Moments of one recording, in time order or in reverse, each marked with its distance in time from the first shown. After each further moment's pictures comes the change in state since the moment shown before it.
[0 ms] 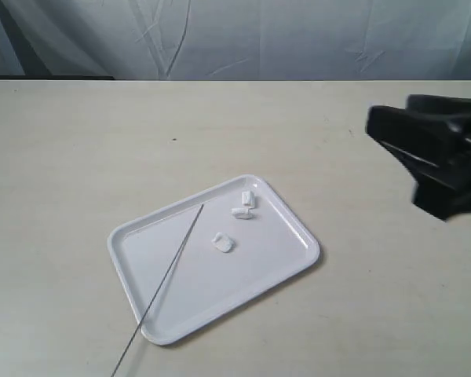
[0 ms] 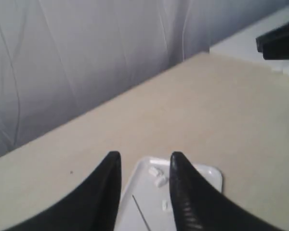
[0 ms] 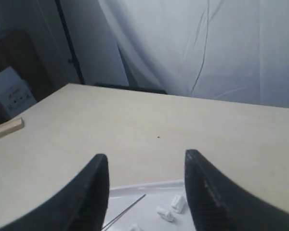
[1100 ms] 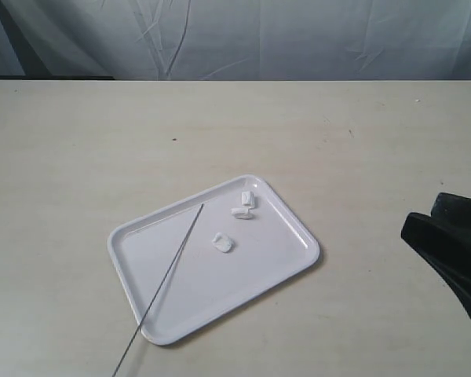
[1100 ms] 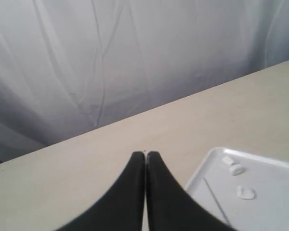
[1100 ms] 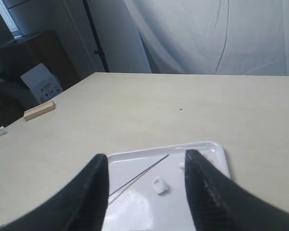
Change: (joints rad) left arm 0.120 -0.323 0.213 0.327 -0.036 -0.247; right arm 0.000 -0.356 0.268 0.057 0.087 0.004
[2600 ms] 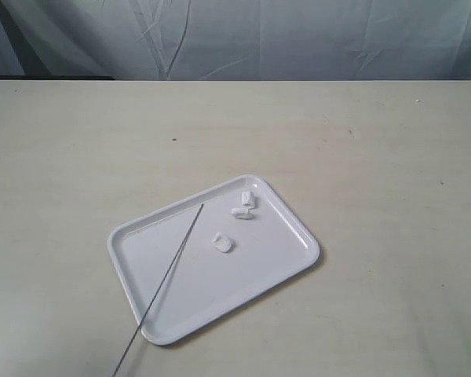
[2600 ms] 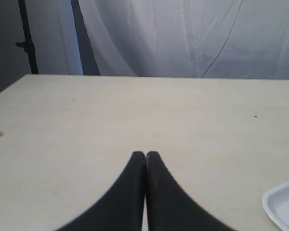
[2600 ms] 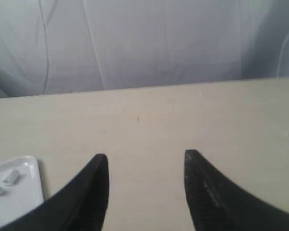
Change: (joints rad) left arm 0.349 -0.006 0.383 0.205 -0.301 -0.342; right arm -0.546 -0.310 0.176 -1.068 0.092 0.886
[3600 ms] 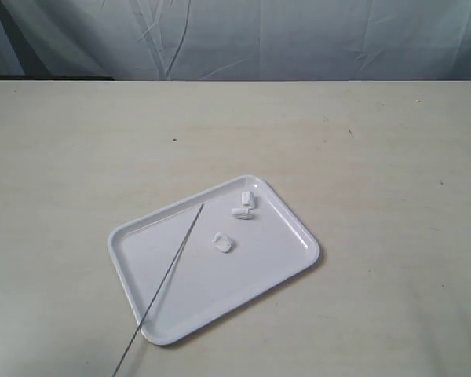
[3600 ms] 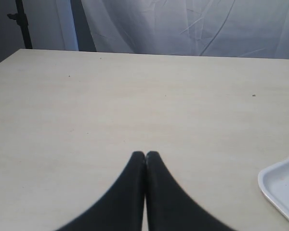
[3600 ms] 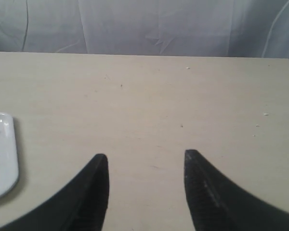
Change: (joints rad) left arm 0.000 0.000 0.000 -0.018 0.072 0.000; right arm 0.035 -0.030 0.000 -0.183 0.129 0.047
